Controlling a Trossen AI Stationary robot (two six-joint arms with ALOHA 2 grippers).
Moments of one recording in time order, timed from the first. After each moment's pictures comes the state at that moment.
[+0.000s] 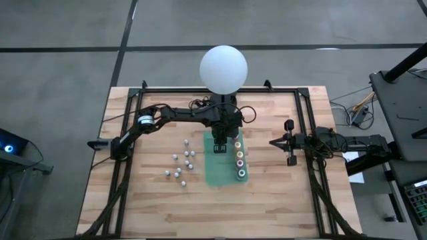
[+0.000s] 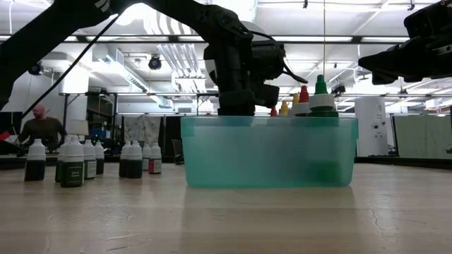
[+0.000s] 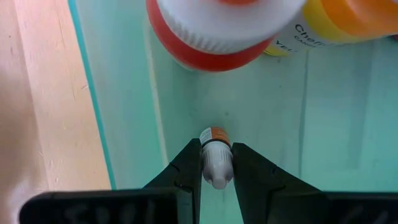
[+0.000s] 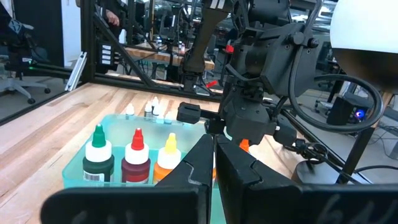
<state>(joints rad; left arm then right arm) 0.17 2.24 1.90 -0.99 0.08 0.19 0.02 0.02 0.01 0.01 0.02 -0.13</state>
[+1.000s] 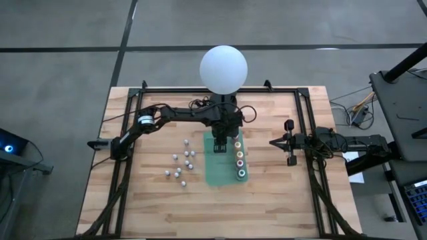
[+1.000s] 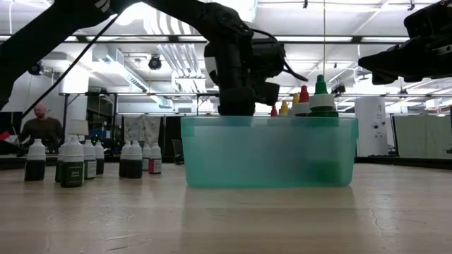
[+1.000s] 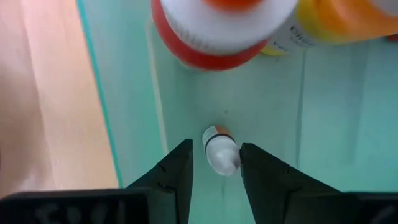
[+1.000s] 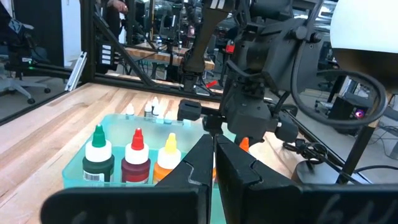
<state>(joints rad) 0.17 2.24 1.92 -1.02 0.08 0.19 0.02 0.02 0.01 0.01 0.02 -0.13</state>
